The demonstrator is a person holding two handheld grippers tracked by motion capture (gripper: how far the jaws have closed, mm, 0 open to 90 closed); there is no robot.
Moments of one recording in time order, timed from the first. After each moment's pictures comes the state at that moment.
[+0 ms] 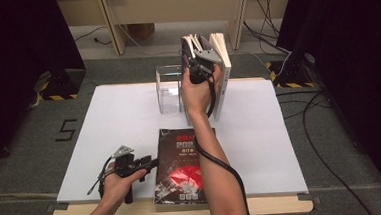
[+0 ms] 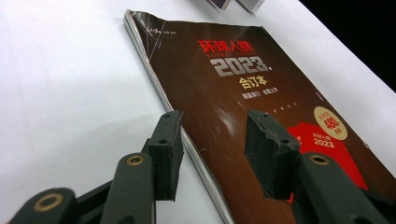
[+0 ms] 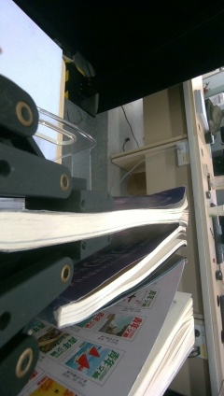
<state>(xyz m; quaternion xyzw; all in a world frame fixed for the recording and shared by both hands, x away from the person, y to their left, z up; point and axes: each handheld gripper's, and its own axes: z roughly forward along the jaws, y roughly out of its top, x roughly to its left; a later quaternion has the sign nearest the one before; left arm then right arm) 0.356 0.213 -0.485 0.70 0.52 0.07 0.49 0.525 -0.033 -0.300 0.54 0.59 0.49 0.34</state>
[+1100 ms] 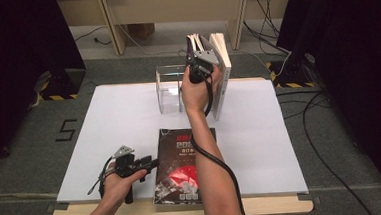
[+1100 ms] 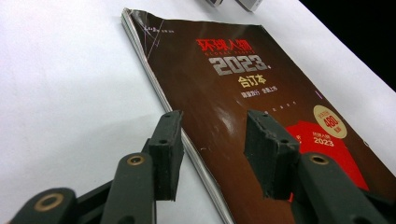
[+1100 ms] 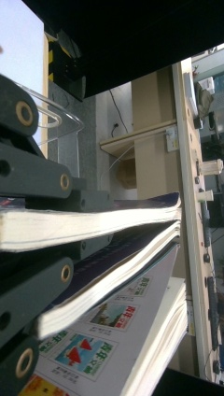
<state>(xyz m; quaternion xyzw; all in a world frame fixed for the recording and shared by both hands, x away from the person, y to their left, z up) 0.356 0.212 -0.486 0.70 0.51 0.07 0.49 0.536 -0.030 -0.311 0.55 0.57 0.48 0.37</state>
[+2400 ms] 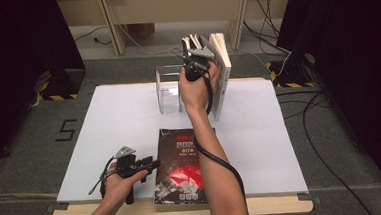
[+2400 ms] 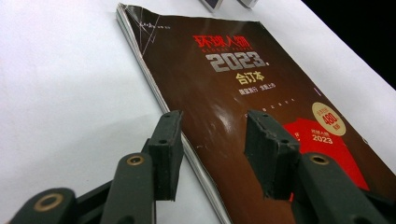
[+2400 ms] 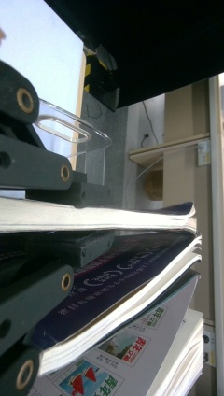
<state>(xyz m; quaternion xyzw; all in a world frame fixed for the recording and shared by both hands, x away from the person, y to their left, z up) 0.356 0.210 -0.488 0.70 0.51 0.06 0.49 0.534 -0.021 -0.297 0.54 0.63 0.45 0.33</state>
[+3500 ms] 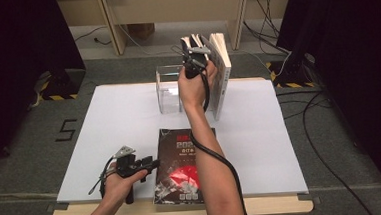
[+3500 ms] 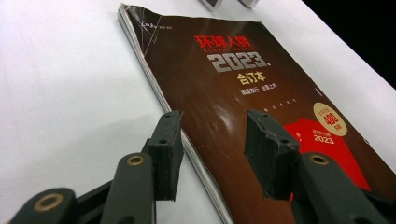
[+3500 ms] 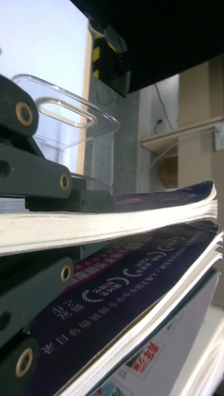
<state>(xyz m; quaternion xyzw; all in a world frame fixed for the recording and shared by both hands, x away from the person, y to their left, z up) 0.357 0.211 -0.489 0.70 0.51 0.06 0.49 0.550 -0.019 -0.303 0.57 0.63 0.42 0.34</state>
